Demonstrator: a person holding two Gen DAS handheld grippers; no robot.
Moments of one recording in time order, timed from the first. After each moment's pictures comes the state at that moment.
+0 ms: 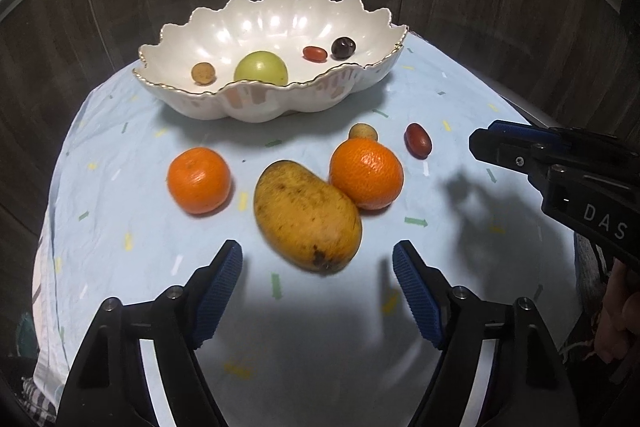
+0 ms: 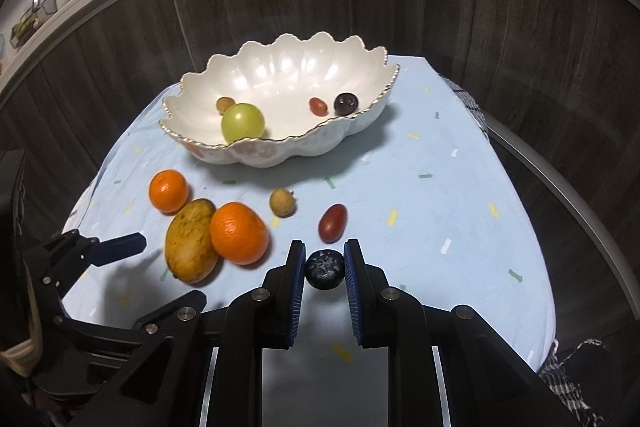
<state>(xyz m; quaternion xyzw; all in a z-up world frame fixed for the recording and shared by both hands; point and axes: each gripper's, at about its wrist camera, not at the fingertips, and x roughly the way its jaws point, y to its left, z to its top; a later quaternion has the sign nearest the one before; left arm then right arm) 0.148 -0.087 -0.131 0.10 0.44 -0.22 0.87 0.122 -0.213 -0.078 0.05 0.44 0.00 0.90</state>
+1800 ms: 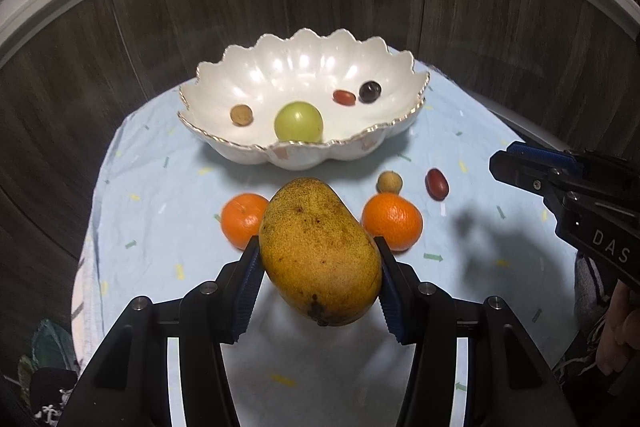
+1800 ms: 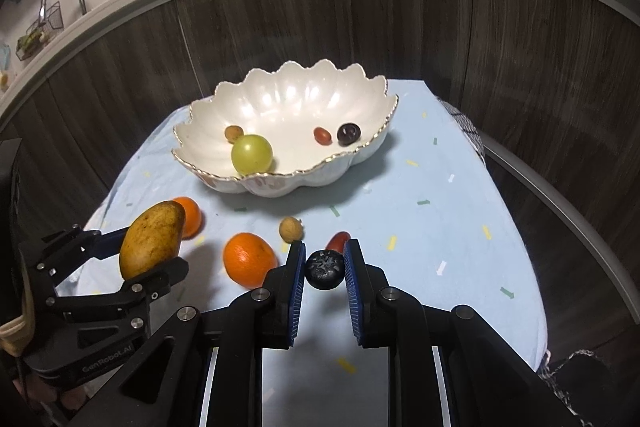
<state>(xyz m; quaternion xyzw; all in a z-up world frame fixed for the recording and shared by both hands) 0.151 -0.074 -0.094 0.11 0.40 -0.18 0.89 0.118 -0.210 -0.051 0.05 0.41 0.01 0.91</state>
